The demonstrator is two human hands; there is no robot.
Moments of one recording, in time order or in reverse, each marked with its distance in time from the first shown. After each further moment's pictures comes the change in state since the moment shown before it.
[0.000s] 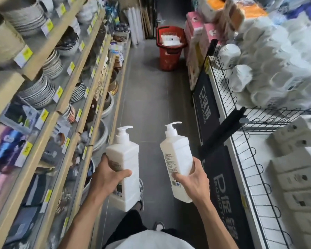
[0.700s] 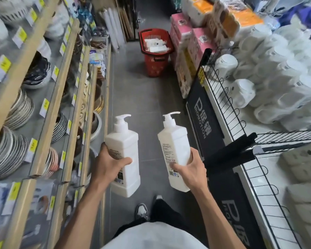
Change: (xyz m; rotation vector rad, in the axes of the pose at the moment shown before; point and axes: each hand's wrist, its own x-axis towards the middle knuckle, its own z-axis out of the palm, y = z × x) left_hand 0.267 0.136 -0.035 -0.028 -0.056 0.086; right_hand 0.216 -0.154 0.039 0.039 0.110 0.070
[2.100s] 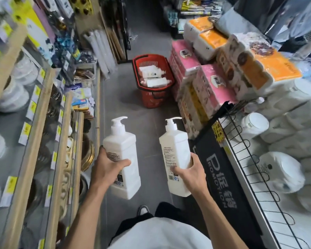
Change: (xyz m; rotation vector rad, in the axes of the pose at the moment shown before) left_hand 0.513 0.219 0.001 0.000 -0.028 0.001; right_hand 0.471 -0.245 0.076 0.028 0.031 0.084
